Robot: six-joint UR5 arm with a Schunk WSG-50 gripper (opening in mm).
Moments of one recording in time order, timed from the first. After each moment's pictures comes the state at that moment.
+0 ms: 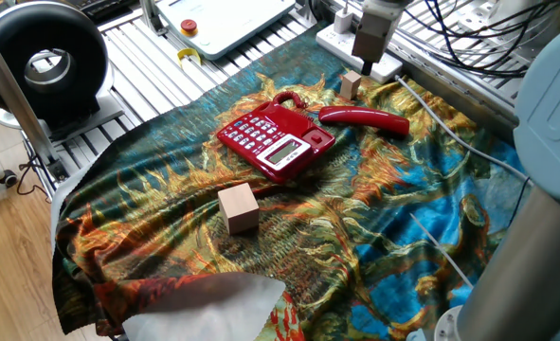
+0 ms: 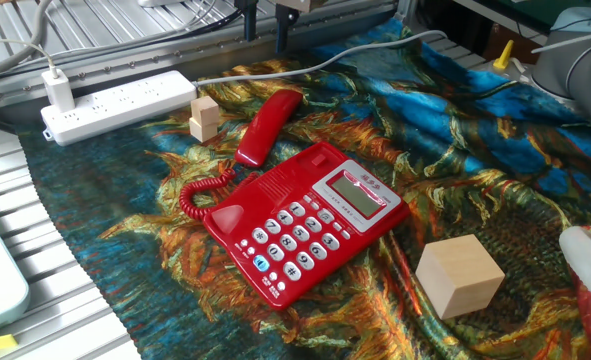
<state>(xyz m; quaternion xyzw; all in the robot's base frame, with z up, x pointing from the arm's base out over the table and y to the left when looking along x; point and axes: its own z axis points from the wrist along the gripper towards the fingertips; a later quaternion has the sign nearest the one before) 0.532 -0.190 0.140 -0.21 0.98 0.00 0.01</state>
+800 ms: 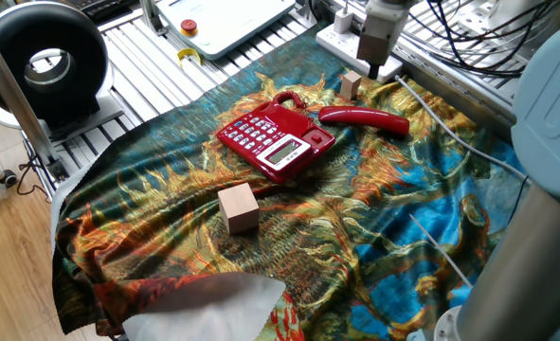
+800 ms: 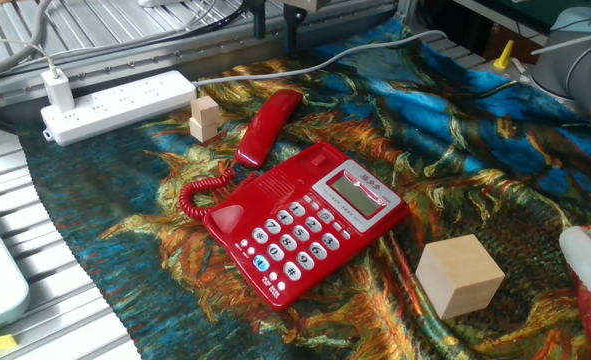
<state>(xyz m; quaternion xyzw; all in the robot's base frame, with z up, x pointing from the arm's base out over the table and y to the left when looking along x) 0.511 -0.178 0.140 -0.18 0.98 0.03 -0.03</state>
